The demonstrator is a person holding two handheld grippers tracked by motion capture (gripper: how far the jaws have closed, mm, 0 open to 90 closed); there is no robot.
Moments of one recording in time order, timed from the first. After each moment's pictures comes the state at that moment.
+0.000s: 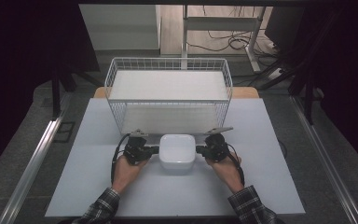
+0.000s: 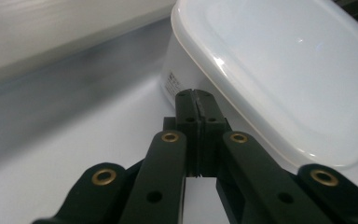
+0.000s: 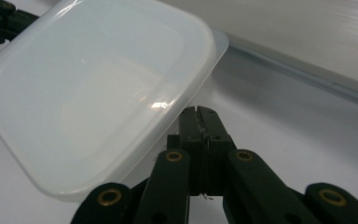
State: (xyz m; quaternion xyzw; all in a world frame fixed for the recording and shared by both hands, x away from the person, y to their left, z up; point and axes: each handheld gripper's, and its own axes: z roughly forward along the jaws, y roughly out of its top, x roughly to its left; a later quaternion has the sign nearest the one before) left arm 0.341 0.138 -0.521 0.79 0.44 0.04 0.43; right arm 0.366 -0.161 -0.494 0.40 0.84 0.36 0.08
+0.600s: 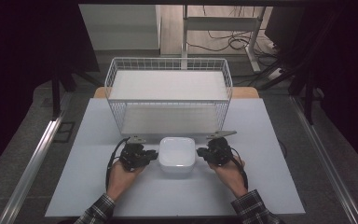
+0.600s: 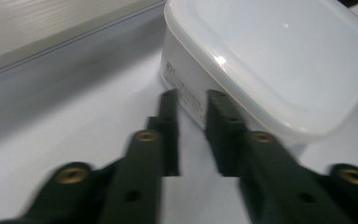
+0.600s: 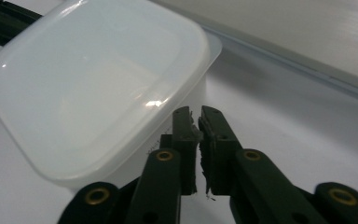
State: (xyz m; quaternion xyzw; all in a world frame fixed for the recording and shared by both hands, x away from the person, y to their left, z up) left arm 0.317 0.143 -0.514 0.81 0.42 0.07 0.41; right arm 0.352 -0.174 -0.488 0.39 0.84 0.37 0.09
